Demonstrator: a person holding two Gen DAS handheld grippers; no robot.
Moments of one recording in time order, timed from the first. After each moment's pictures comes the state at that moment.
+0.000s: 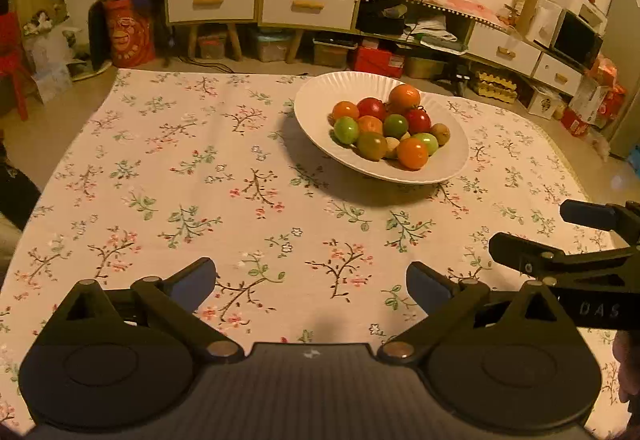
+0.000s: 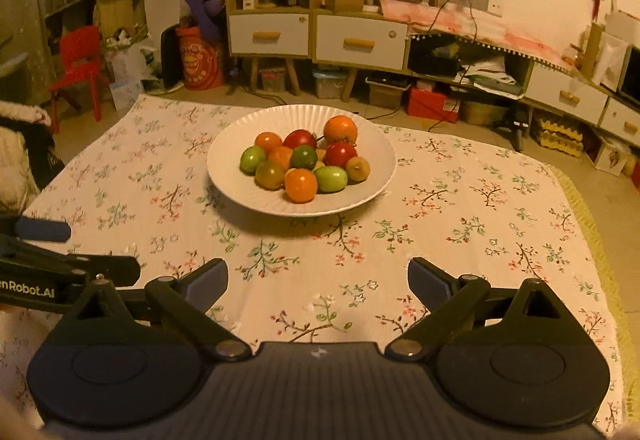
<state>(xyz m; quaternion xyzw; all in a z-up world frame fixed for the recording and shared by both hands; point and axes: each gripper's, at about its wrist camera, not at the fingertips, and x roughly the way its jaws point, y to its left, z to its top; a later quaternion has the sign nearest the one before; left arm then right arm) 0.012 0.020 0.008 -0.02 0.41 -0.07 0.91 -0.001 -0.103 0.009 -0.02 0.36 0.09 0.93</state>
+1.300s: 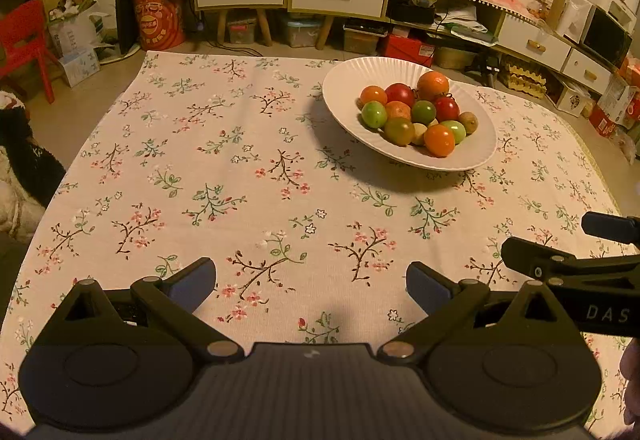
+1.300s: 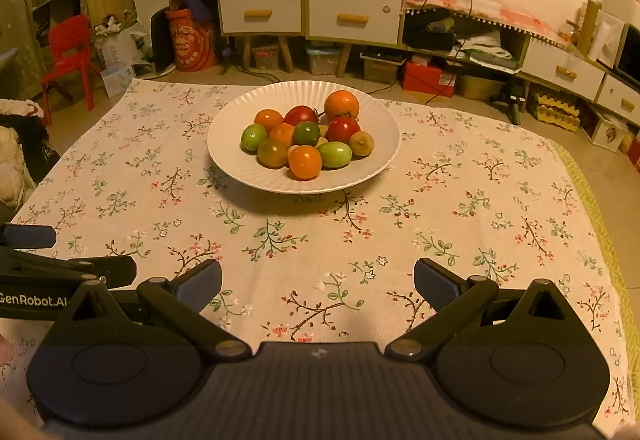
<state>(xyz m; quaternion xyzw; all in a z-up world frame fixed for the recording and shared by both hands) 0.007 0.018 0.006 -0.02 0.43 -0.02 0.90 -0.001 -0.098 0.008 0.00 0.40 0.07 0.92</state>
